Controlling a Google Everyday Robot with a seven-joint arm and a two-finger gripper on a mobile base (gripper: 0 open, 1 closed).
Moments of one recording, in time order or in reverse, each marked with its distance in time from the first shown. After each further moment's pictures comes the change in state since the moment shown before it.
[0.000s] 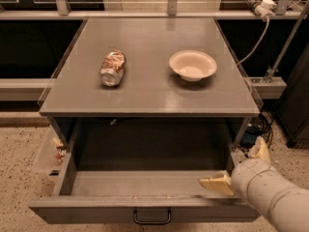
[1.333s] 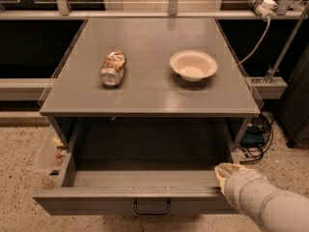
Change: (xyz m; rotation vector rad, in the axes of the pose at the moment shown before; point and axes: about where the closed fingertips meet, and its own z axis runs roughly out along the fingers) arm 0.026 0.027 0.020 -0.077 0.060 0.140
